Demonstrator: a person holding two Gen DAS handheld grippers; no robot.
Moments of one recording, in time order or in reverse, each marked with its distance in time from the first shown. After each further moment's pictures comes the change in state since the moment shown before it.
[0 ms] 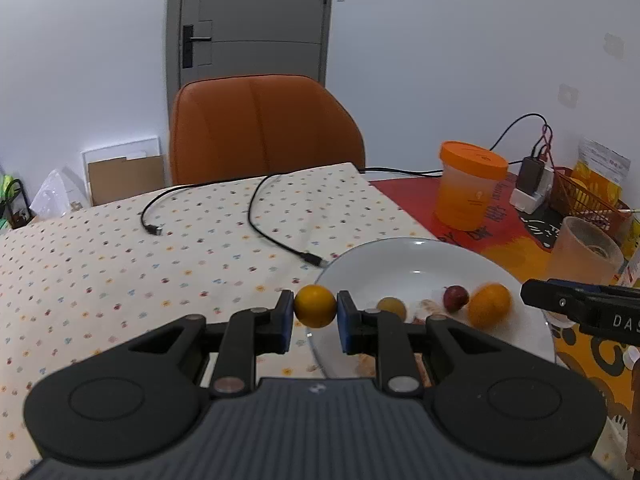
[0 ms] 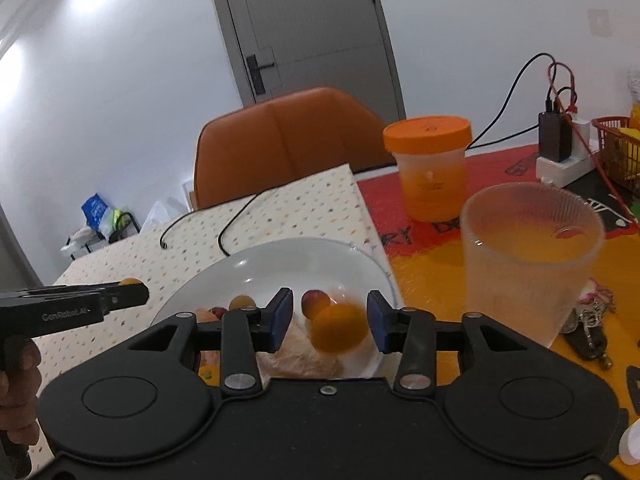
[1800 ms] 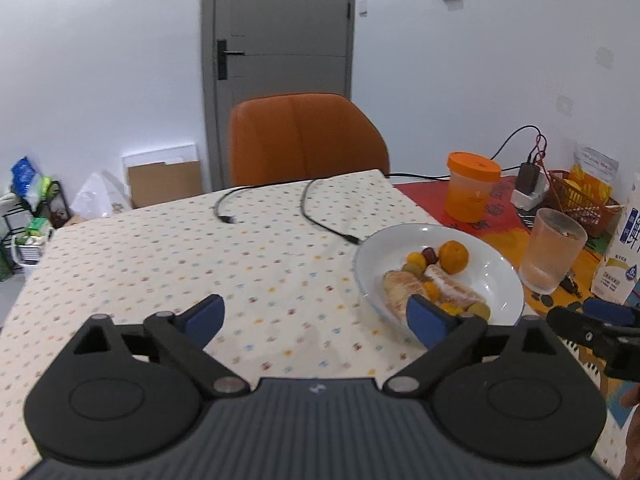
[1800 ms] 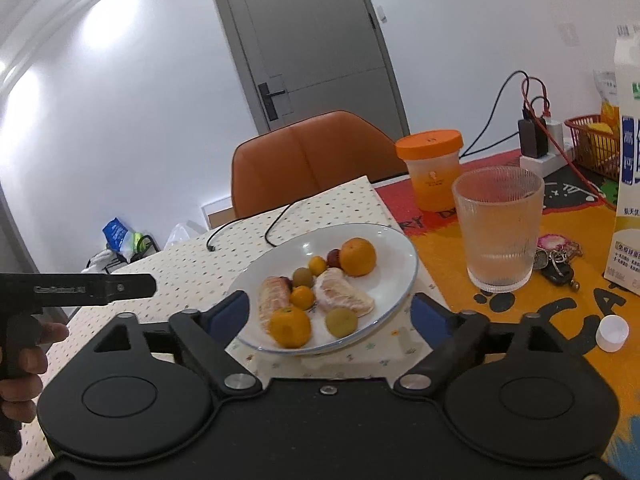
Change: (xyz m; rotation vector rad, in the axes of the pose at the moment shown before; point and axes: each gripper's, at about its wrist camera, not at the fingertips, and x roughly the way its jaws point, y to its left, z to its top) left arm -0.124 0.027 -0.025 -0.013 -0.018 0.093; right arm -0.089 0.035 -0.039 0.032 -0.071 0.026
